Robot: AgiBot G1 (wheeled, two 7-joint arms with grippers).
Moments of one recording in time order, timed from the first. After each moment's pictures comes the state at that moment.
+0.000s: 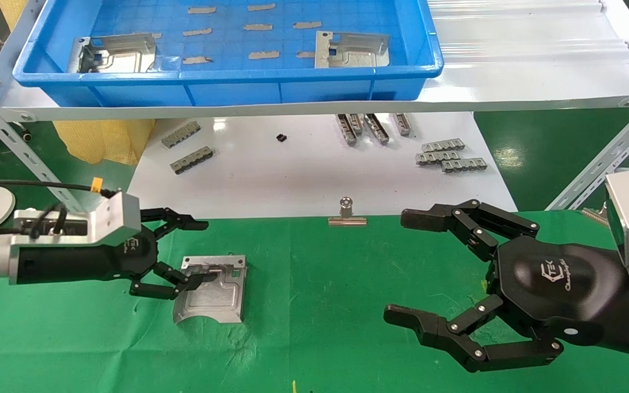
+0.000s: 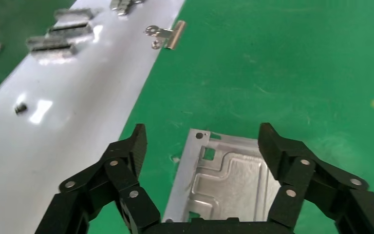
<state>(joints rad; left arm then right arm) -1.71 0.99 0.65 0.01 1.26 1.58 0.61 1.07 -0.55 -0.39 1.21 -0.62 -1.41 0.11</state>
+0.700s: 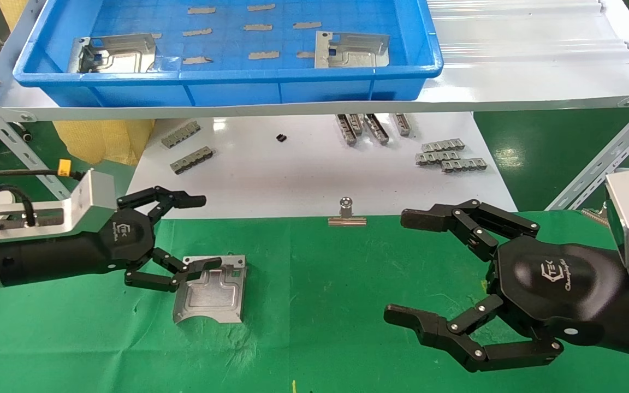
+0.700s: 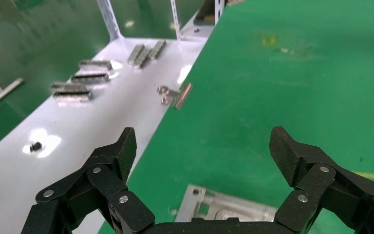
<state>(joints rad) -1.50 0.86 0.53 -0.42 1.09 1.55 0.35 1.07 -0.55 -0.39 1.21 -0.62 -1.41 0.11</state>
